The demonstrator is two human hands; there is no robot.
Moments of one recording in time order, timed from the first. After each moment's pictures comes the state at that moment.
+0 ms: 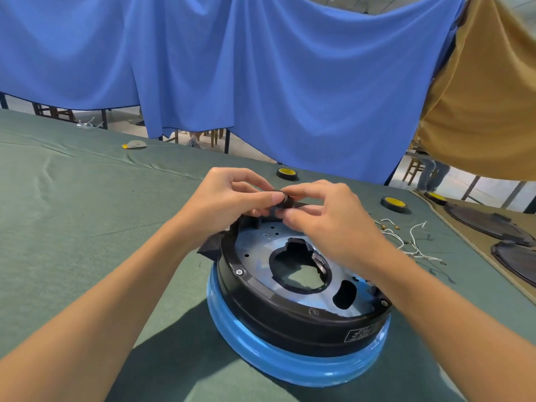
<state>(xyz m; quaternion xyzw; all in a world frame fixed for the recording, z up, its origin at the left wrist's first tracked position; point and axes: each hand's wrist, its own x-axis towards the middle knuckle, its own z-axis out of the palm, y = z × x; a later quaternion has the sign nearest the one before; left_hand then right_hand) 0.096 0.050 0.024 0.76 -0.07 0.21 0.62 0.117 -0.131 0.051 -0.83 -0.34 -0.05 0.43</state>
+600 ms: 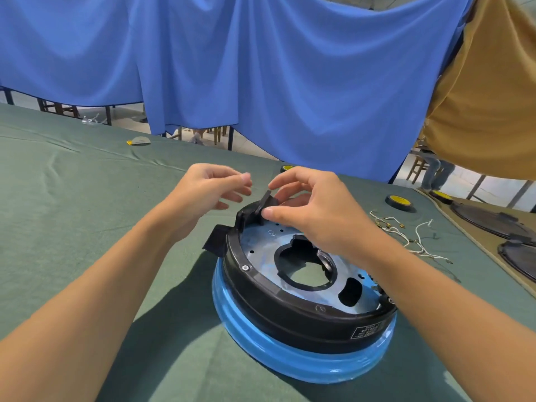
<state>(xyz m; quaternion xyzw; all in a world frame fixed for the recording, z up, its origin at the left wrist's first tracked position) 0.100 0.084 0.017 0.77 0.02 0.20 0.61 0.121 -0.114 0.056 -0.84 -0.35 -0.04 0.42</state>
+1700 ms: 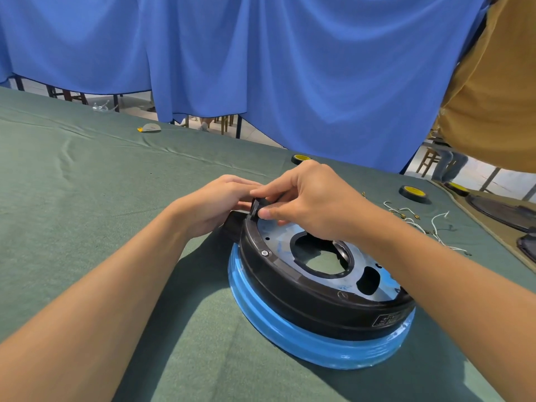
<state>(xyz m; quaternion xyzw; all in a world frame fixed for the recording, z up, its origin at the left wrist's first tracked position) 0.103 0.086 -0.003 0.77 -0.07 0.02 0.64 0.121 -0.089 0.055 -0.84 -0.44 0.03 0.31</state>
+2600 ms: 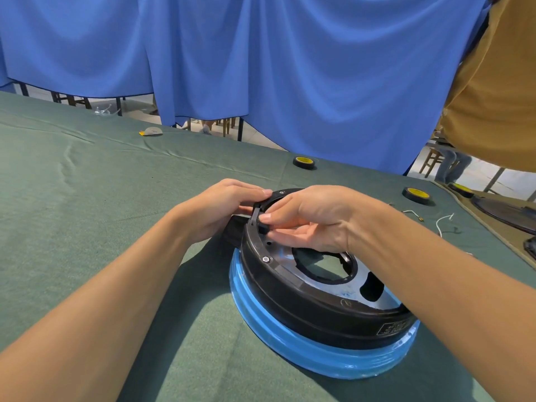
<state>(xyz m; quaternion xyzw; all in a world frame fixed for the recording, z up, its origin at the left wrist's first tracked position) 0.109 0.089 -0.007 0.74 -0.01 0.01 0.67 0.123 -0.081 0.056 -0.73 -0.08 0.37 0.57</state>
